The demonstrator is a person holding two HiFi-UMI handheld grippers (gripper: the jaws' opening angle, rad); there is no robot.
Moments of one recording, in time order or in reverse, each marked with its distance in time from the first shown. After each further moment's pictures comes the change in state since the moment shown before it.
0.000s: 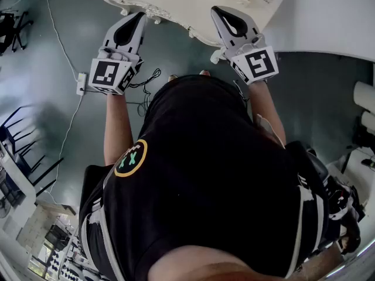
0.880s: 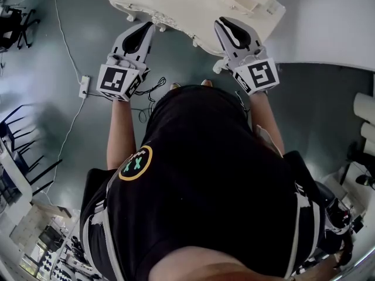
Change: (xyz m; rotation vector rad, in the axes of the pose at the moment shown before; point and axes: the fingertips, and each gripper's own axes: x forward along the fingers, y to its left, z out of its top) left arm -0.007 -0.007 -0.004 -0.005 0.000 0.003; right arm -0.004 0.004 -0.004 0.045 0.000 -0.004
